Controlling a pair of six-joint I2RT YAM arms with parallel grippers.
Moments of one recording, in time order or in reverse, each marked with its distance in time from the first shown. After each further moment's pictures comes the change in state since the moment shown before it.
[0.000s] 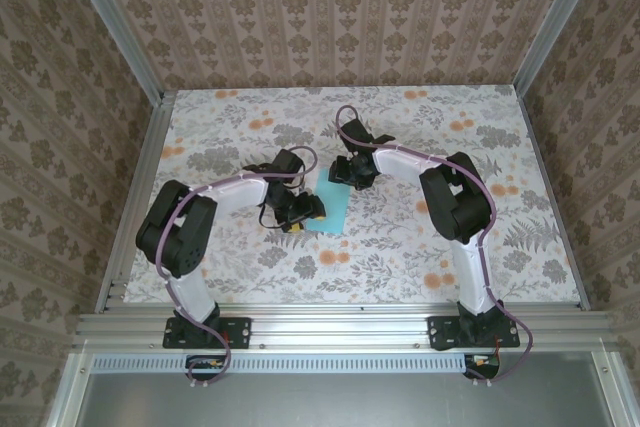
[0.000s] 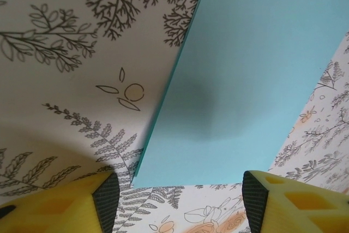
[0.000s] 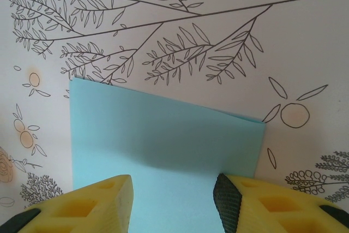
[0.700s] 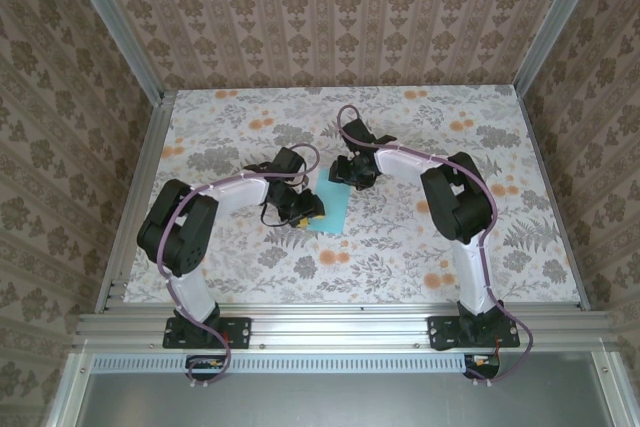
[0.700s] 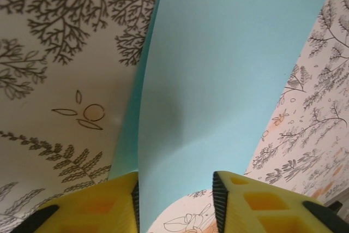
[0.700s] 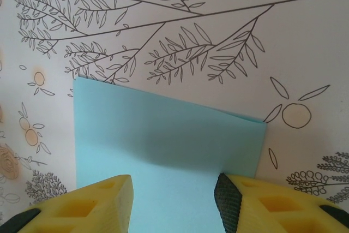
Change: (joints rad) left arm 0.000 0.008 0.005 0.061 0.036 0.008; right arm -0.010 -0.010 -0.020 0.026 -0.032 0.000
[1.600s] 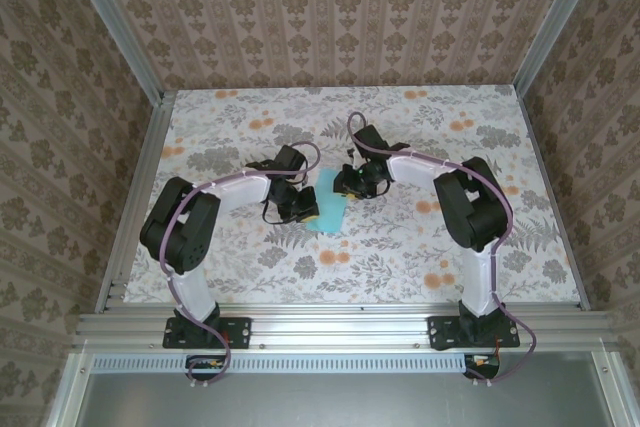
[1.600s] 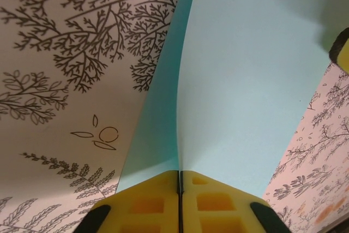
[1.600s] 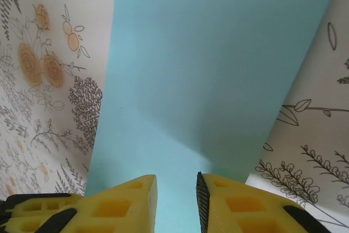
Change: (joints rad) left arm 0.000 0.021 0.031 -0.020 -0.053 0.008; right arm -0.020 -0.117 -0.169 0.052 -0.253 -0.032
